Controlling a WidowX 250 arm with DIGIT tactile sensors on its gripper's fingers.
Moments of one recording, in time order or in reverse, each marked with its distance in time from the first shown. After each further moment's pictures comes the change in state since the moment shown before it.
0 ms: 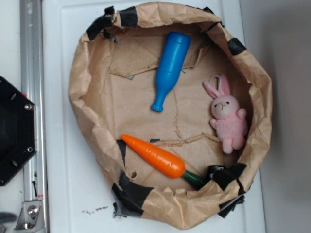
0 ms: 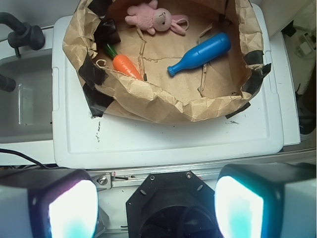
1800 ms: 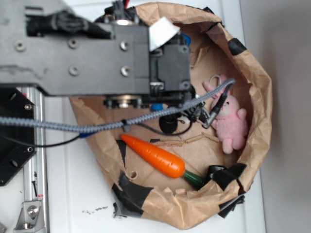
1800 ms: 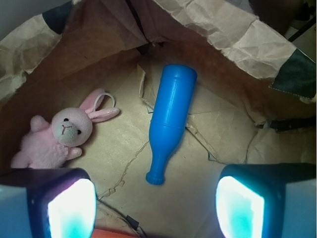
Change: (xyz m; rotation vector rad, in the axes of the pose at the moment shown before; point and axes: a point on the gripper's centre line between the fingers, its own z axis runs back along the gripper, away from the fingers) arm 0.123 0.046 -0.128 0.115 -0.152 0.911
